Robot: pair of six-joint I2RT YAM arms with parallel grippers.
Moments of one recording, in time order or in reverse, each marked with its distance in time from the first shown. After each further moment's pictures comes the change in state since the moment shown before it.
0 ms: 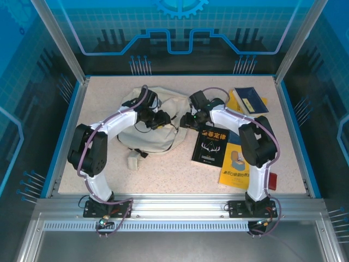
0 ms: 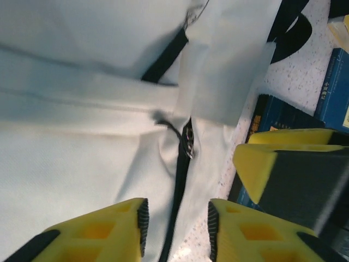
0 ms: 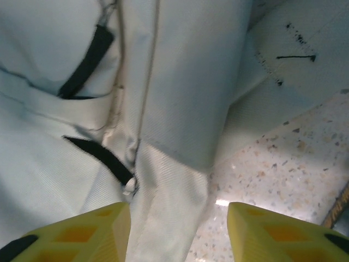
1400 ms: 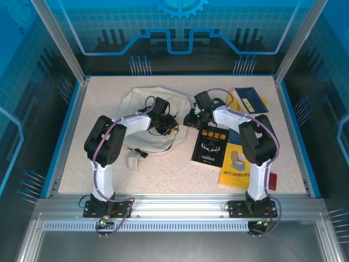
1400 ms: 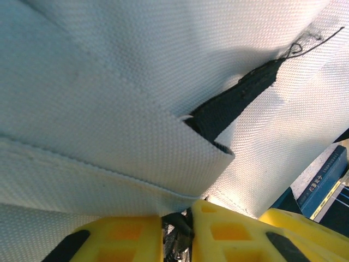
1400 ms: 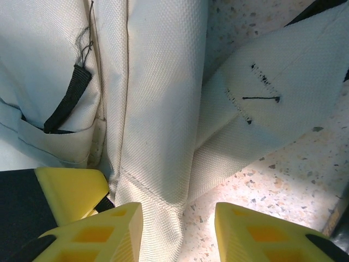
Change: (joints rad) left arm -0.090 0.185 -0.045 0.288 -0.072 -0.577; right arm -0.051 -0.001 -0.060 0.113 -0.042 0.015
